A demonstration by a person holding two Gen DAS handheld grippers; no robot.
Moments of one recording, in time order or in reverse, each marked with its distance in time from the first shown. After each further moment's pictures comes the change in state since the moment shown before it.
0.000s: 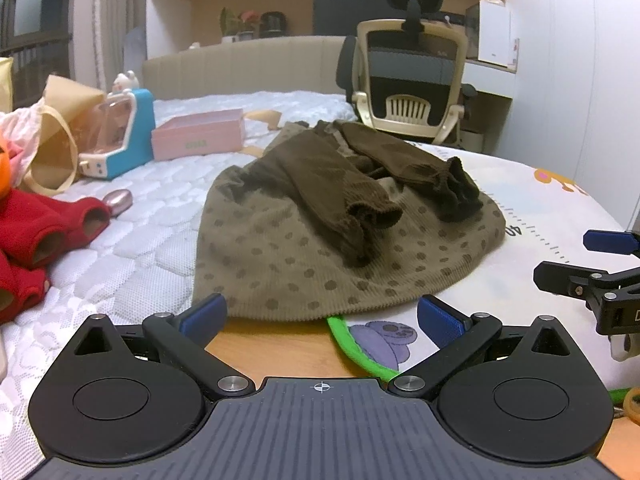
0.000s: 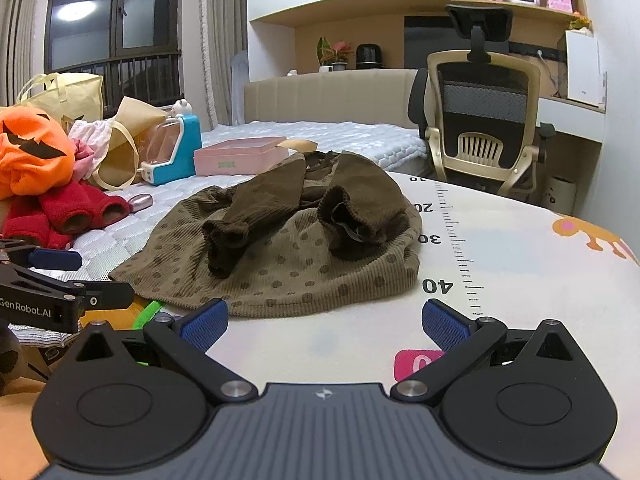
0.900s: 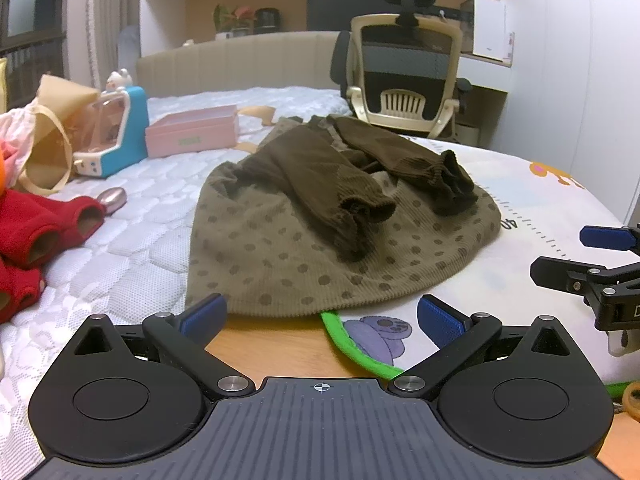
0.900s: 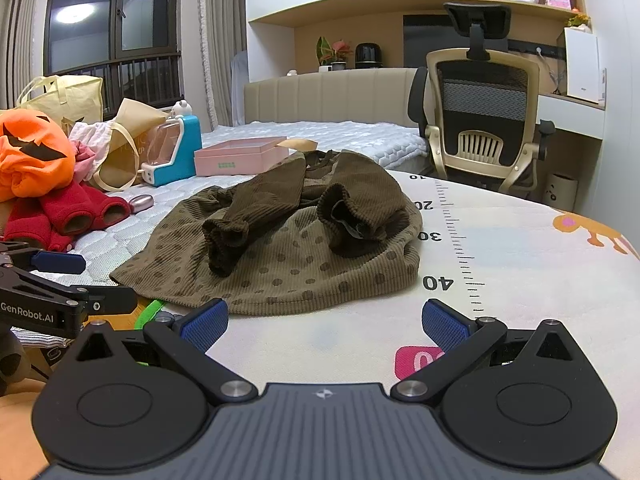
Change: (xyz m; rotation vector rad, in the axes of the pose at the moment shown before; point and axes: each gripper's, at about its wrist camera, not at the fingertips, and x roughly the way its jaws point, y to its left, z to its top) left arm 0.003 -0.001 -0.001 0.011 0.014 -0.014; right arm 0.000 -0.002 0.000 0.011 0.008 0.008
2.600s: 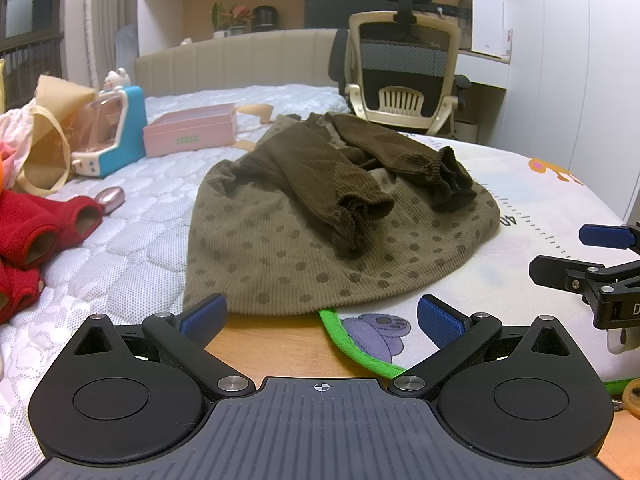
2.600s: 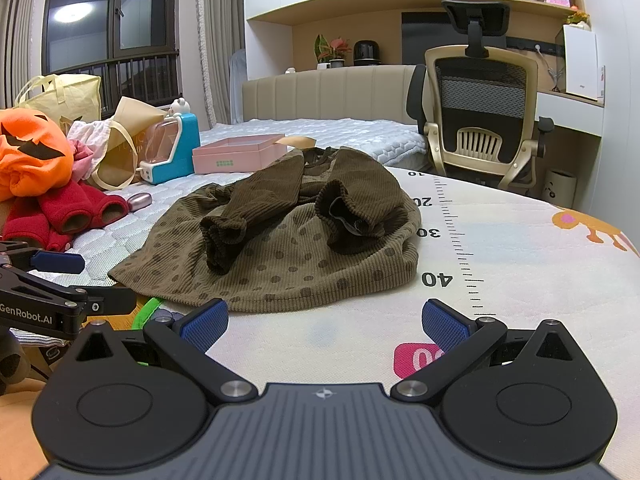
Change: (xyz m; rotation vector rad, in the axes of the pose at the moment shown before) left arm 0.001 -0.001 0.000 0.010 0.007 -0.007; right arm 0.002 -0.002 -0.001 0.002 0.010 -0.003
